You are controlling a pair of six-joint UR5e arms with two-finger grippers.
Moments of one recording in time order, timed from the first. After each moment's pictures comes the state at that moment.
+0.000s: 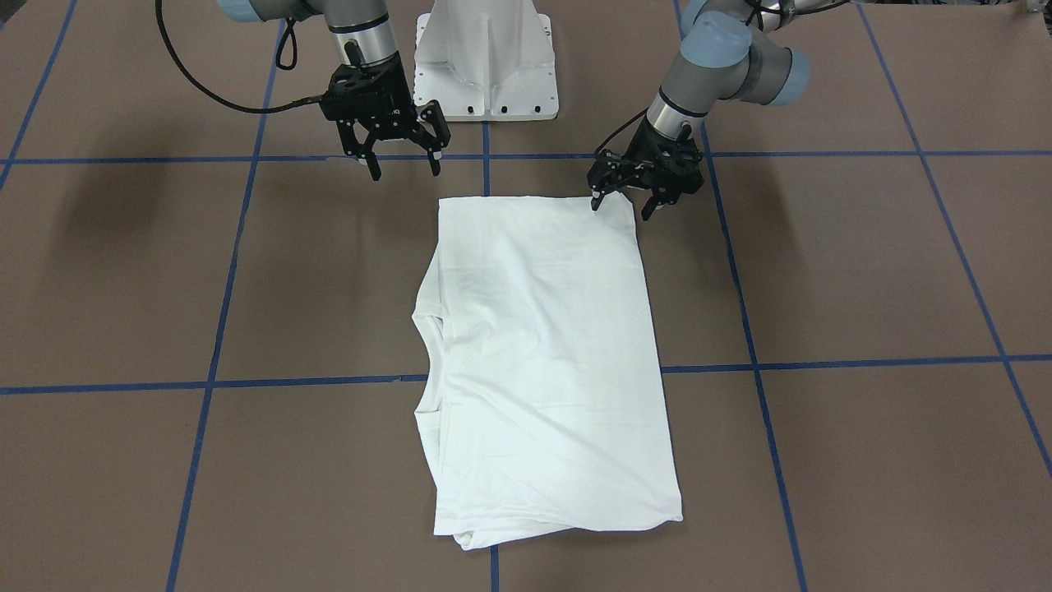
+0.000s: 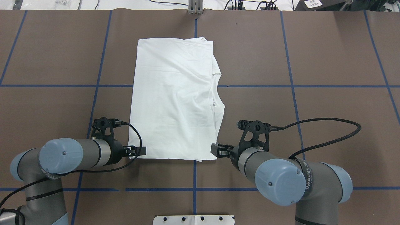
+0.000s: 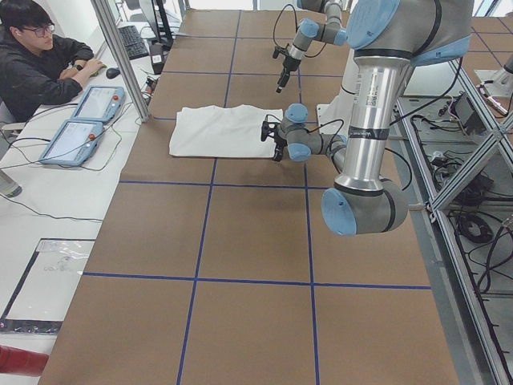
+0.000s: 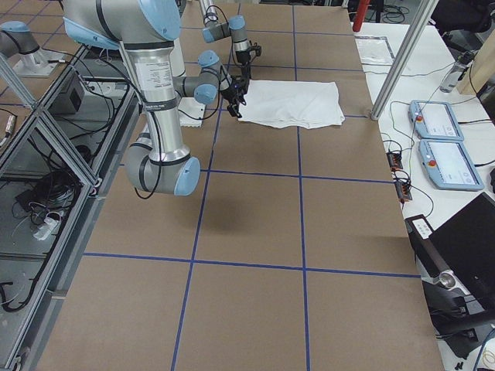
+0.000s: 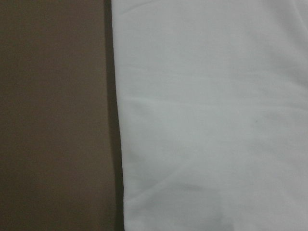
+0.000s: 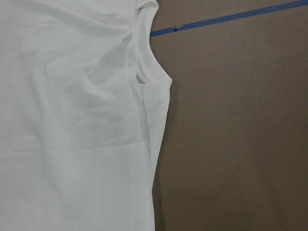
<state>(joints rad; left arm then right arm) -0.35 -1.74 -1.84 -2.23 -1.64 -1.34 0.21 -1.23 2.06 -1.42 1.33 1.53</state>
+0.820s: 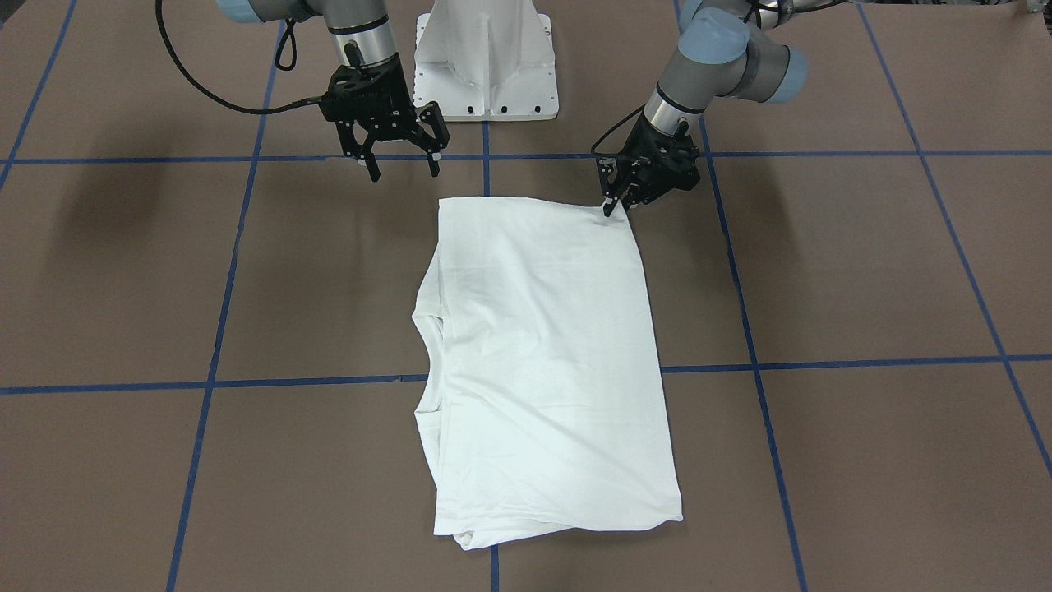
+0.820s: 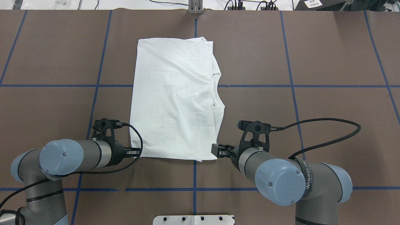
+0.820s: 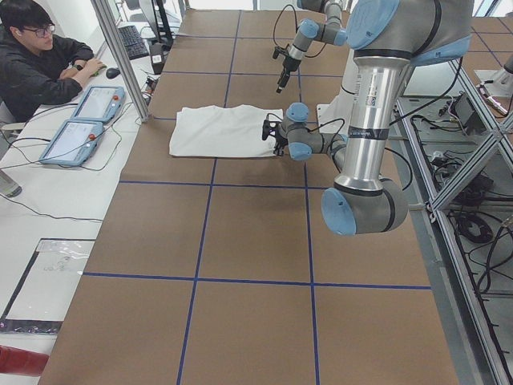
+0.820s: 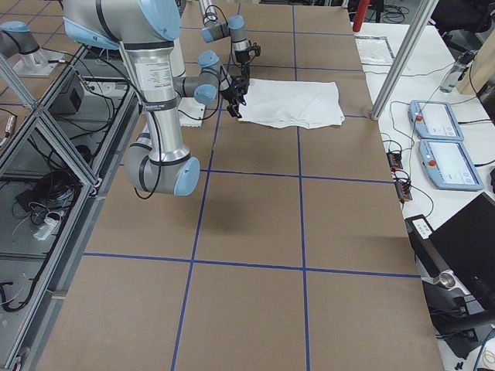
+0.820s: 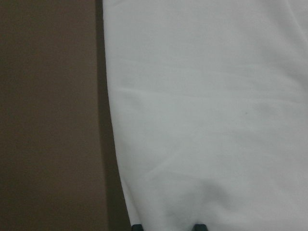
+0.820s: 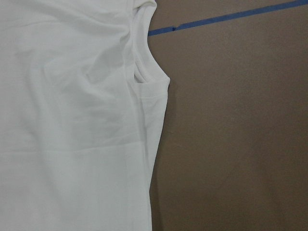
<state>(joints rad) -0.34 -1.75 -1.84 -2.23 -1.64 -1.34 0.21 -1.24 2.06 -1.42 1.32 1.53</state>
